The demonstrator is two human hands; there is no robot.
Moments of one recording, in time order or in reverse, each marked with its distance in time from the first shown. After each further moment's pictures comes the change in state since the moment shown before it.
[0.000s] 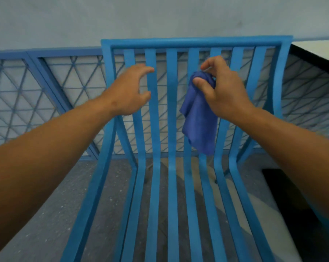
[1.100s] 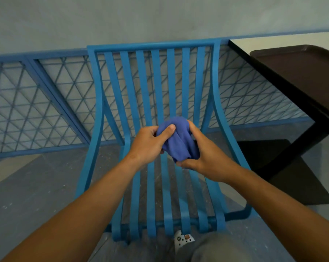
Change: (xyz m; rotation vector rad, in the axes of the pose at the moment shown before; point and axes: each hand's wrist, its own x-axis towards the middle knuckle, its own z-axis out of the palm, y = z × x) left_hand -0.185 0.195 0.051 -0.799 -0.116 -0.398; right_hand -0.238 -0.077 -0.119 0.377 -0.510 0.280
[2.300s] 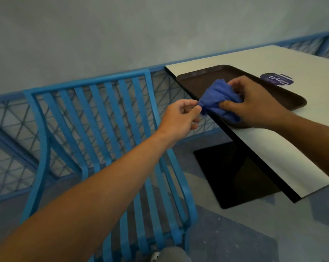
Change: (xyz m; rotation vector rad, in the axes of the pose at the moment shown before) left_hand 0.028 0.193 0.213 -0.291 -0.257 0.116; right_hand -0.109 -0.011 -0.294 -0.371 0.533 0.182
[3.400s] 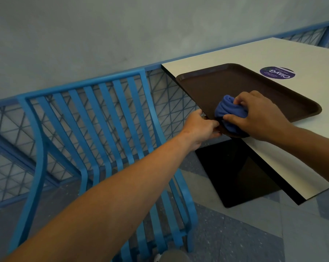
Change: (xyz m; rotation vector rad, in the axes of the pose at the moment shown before) left_hand 0.028 -0.026 0.065 -0.175 -0.138 -0.301; right_hand -0.011 0.059 0.014 -0.376 0.060 0.013
